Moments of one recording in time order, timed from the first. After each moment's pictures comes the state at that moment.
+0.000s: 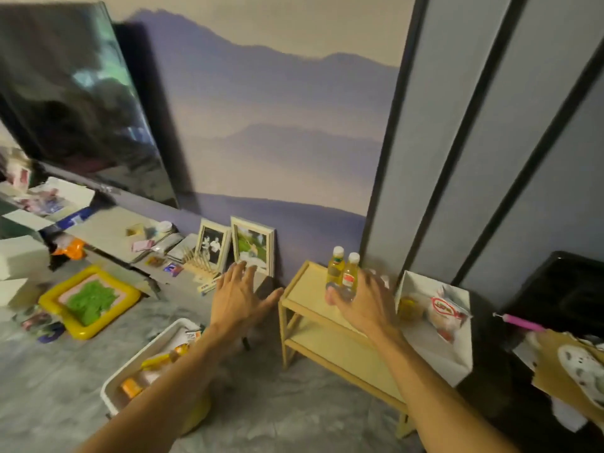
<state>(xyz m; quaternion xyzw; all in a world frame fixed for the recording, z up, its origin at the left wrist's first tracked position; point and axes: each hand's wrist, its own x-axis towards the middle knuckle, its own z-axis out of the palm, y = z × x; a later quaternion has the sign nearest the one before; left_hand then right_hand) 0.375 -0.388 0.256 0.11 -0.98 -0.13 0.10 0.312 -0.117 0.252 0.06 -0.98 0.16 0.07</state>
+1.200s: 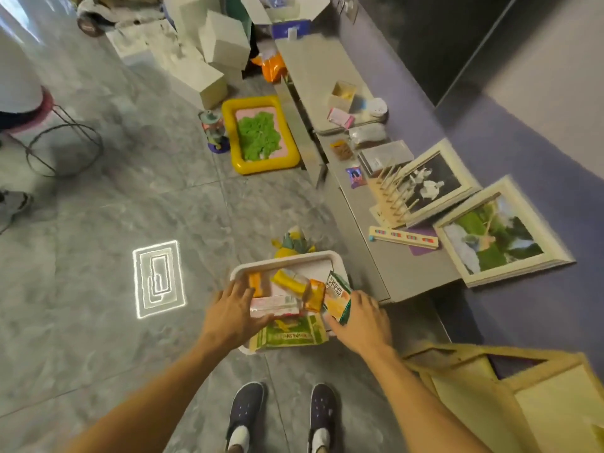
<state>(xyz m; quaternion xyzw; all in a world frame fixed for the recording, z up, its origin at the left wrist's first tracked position) 0.481 -0.822 -0.101 0.43 -0.87 -0.19 -0.16 0.242 -0.655 -0.077 0.41 -0.88 -0.05 -0.24</state>
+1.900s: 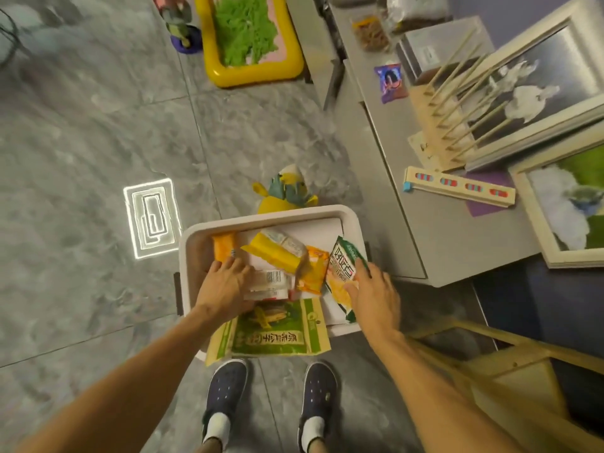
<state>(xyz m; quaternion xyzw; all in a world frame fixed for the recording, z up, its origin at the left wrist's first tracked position) 0.430 -0.848 -0.385 0.33 -0.89 -0.16 -0.26 0.173 -0.671 -0.322 0.42 -0.87 -0.07 -0.23</state>
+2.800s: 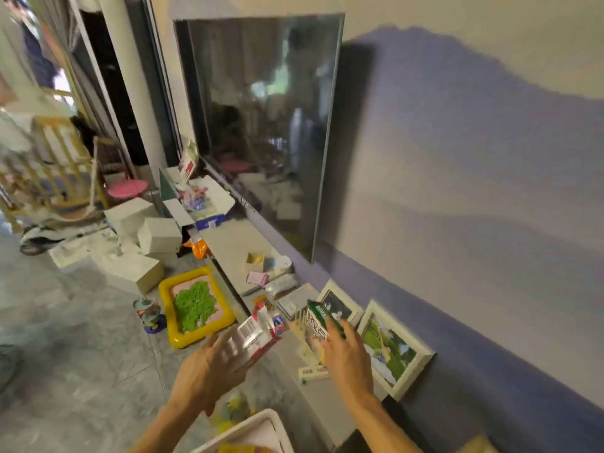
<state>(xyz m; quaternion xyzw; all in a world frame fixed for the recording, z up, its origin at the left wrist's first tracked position) 0.298 -0.858 0.164 0.28 -0.93 -0.17 0.18 0.088 -0.656 0.156 0.37 -0.90 0.21 0.04</state>
